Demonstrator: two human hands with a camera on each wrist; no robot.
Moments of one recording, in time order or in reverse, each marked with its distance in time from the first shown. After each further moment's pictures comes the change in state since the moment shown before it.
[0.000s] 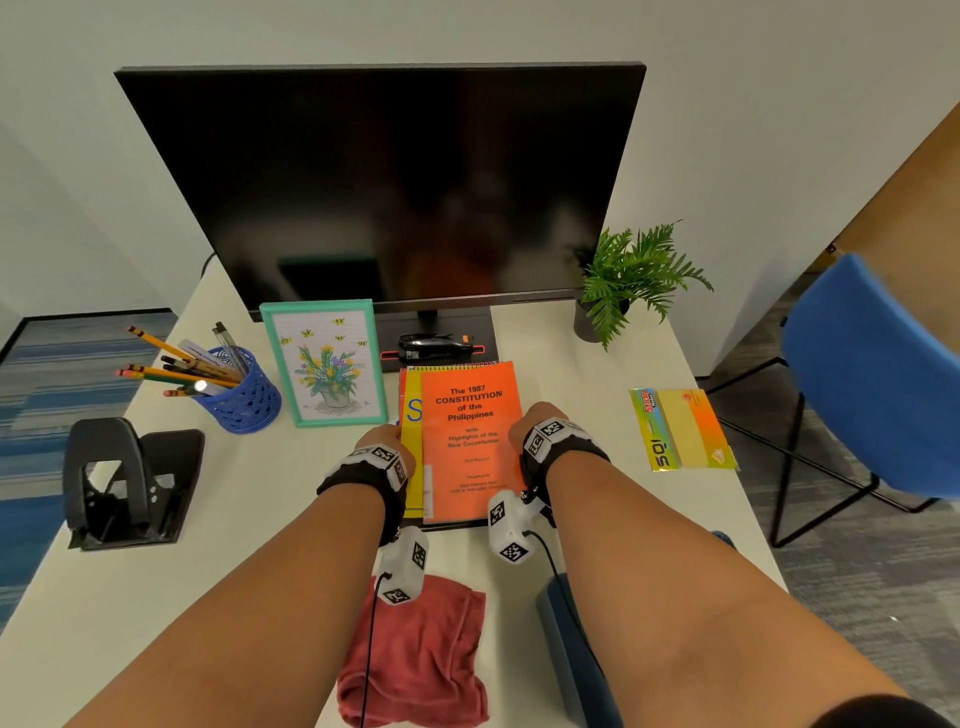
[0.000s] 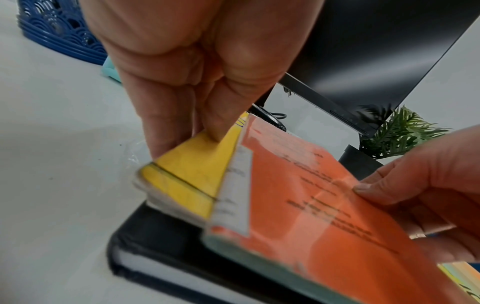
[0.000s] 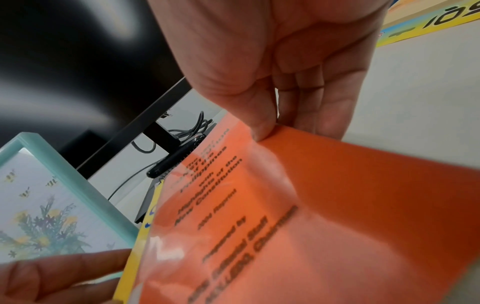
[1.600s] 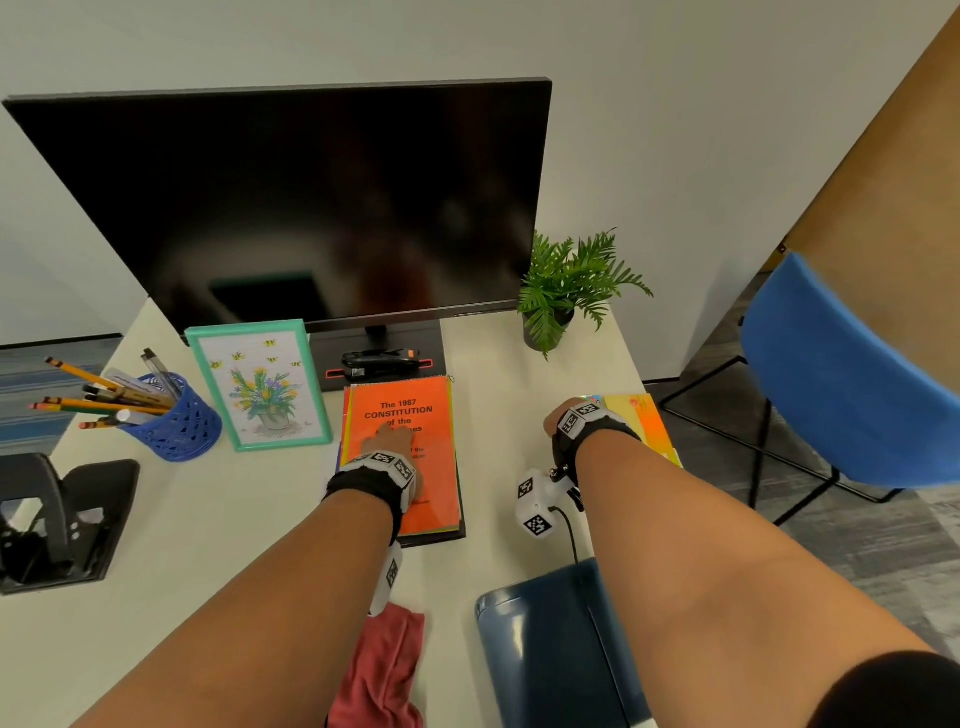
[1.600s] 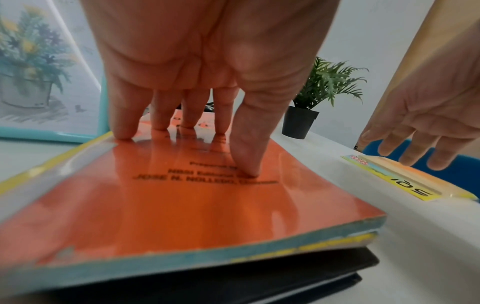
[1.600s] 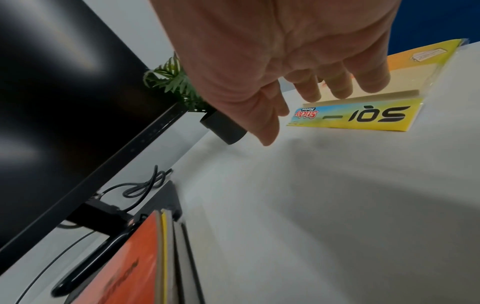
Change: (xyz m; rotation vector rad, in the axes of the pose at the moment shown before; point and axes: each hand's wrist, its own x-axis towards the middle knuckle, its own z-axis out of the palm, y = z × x) left_hand -0.018 0.075 0.034 0.442 -0.015 0.180; right_hand -0.001 0.060 -0.097 -0.836 -0.009 0.006
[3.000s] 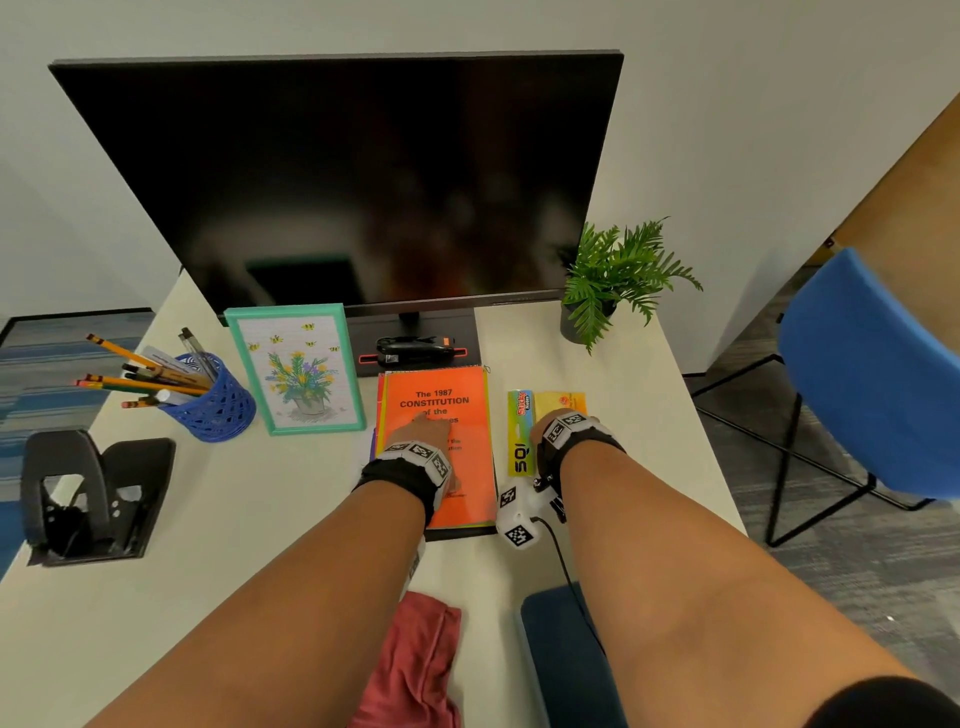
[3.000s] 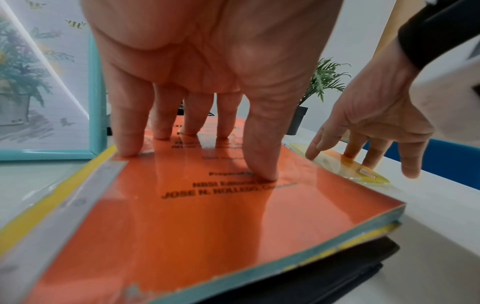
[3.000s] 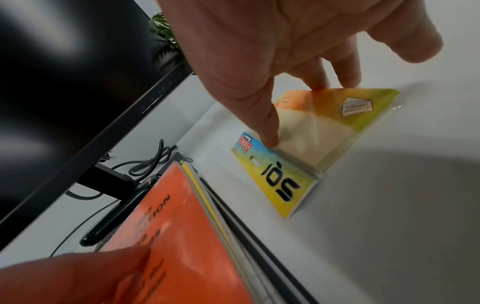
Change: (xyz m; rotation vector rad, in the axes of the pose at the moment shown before) left_hand -0.010 -0.008 -0.013 0.116 -0.030 0.123; right_hand 0.052 -0.072 0.023 0.220 -0.090 -0.009
